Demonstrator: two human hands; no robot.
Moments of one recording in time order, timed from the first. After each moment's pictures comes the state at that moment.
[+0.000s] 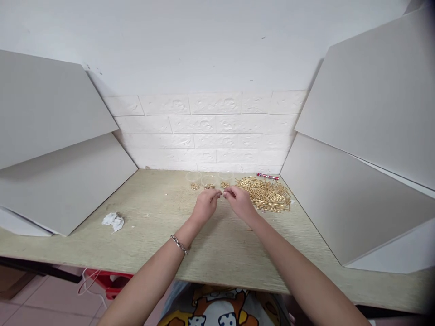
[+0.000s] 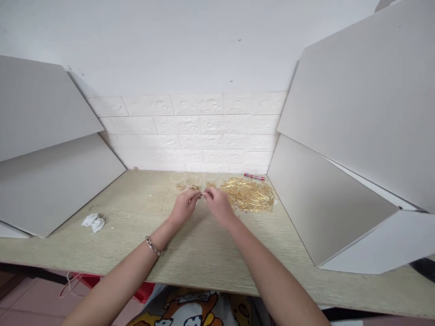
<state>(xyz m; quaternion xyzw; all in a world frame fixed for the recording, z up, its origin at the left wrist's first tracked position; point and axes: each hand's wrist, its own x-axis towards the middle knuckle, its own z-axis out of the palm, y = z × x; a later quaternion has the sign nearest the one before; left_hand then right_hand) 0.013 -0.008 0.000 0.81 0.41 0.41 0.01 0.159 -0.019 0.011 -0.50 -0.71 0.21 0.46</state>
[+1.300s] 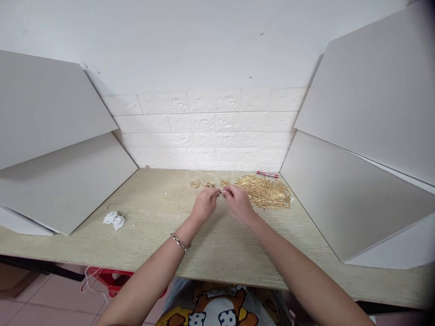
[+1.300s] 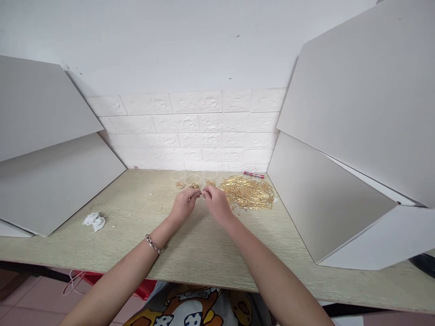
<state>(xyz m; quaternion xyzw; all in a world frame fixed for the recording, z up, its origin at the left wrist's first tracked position) 0.012 -0.008 -0.002 0.81 0.42 0.41 0.02 0.155 -0.018 0.007 -0.49 -0.71 0.18 0.47</state>
